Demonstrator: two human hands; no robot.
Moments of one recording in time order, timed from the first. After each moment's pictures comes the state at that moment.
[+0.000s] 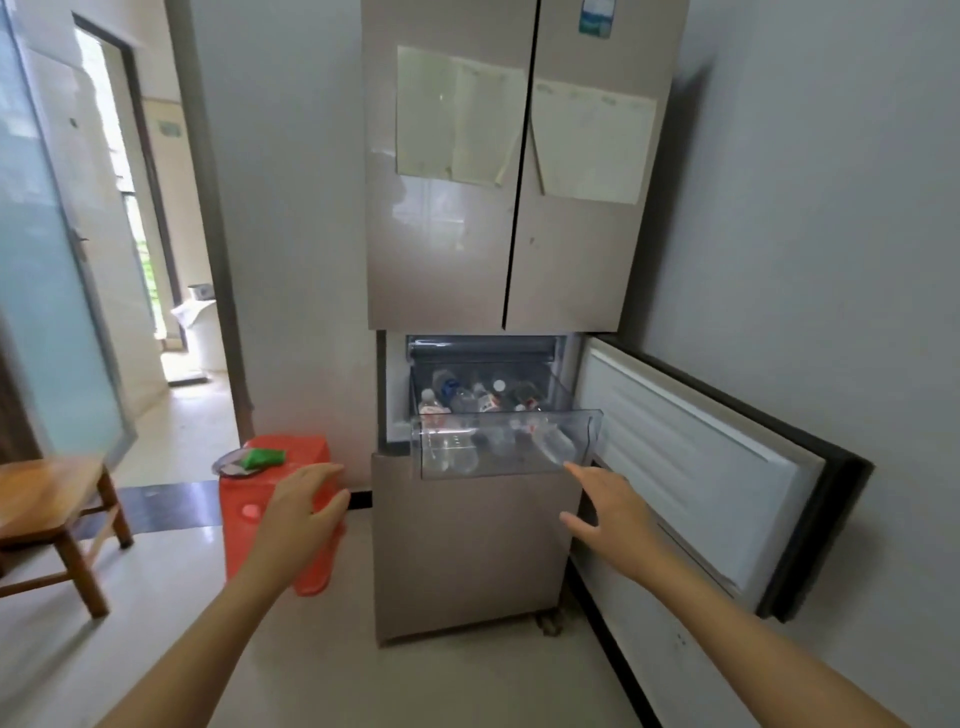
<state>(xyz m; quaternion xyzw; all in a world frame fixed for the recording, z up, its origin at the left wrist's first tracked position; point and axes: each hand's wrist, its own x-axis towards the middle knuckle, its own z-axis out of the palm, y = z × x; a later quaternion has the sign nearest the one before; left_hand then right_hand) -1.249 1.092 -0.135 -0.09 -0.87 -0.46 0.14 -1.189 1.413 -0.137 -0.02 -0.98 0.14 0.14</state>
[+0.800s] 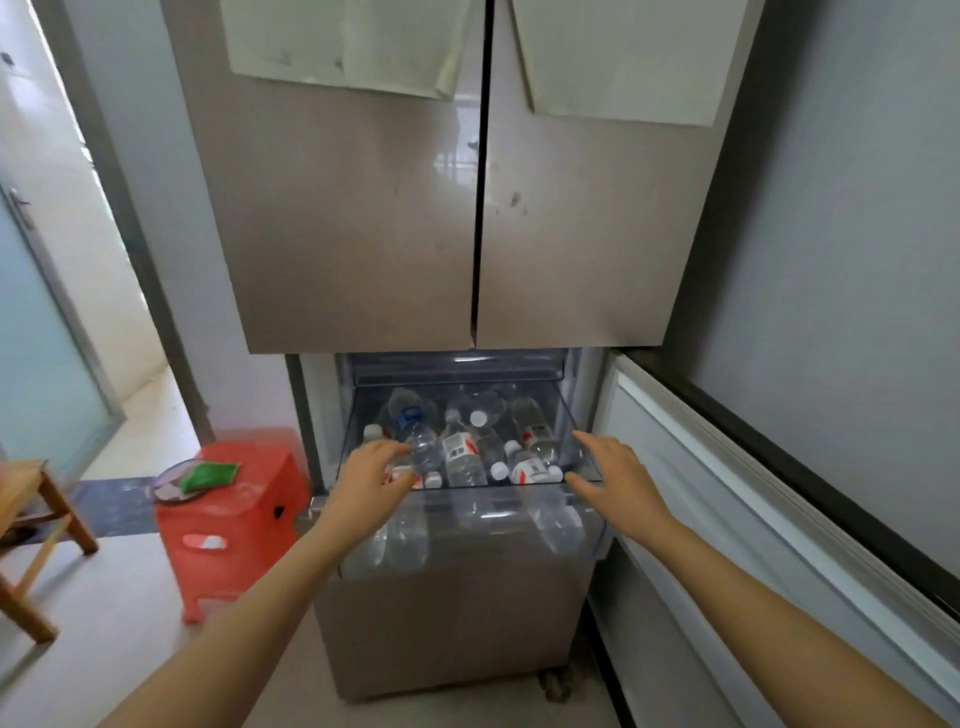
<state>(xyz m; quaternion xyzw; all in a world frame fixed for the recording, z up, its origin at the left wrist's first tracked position) -1.566 1.330 -0.160 -0.15 -0.92 -0.36 0.08 -1.520 1.609 -0.153 -0.04 -0.97 0.23 0.10</state>
